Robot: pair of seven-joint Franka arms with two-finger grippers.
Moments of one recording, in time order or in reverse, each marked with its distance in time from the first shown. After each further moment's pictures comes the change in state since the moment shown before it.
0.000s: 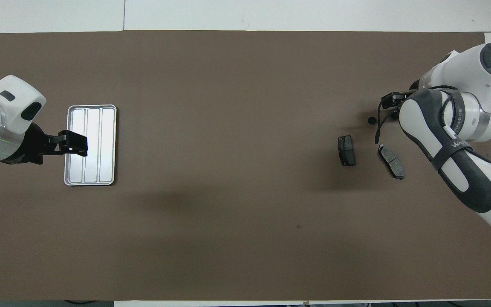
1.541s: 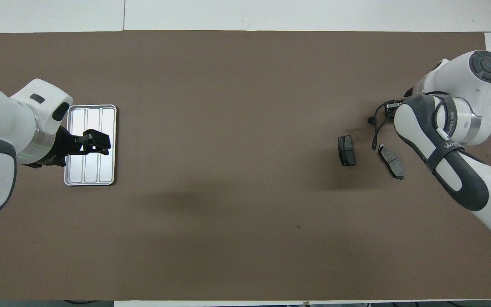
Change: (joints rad) left arm -0.063 0.000 -0.001 -0.036 -0.004 0.054 -0.145; right arm 0.000 0.013 0.001 -0.018 0.000 -0.001 -0.022
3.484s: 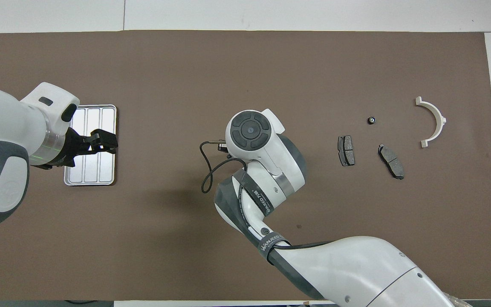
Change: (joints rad) left arm -0.012 0.000 0.000 -0.051 -0.017 0.068 -0.055; right arm 0.666 -0.006 0.026 0.040 -0.010 -0.014 0.892
